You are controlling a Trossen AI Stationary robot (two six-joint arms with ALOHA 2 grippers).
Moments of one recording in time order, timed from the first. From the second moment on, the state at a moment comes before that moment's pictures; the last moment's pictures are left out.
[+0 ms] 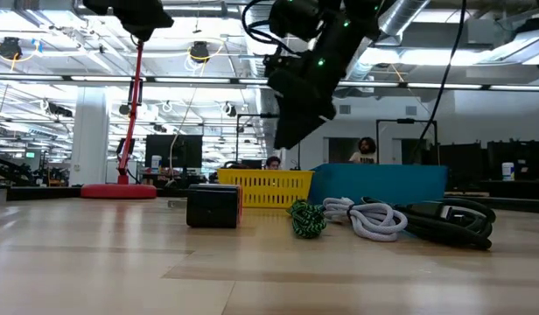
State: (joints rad) left arm -0.22 0.85 0.70 -0.28 -0.12 0.05; right arm -0.04 1.86 1.35 -0.54 0.23 0.17
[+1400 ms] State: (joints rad) left arm -0.22 0.85 0.70 -0.11 -0.12 0.16; right arm 0.36 1.98 1.36 -0.84 0.07 0.98
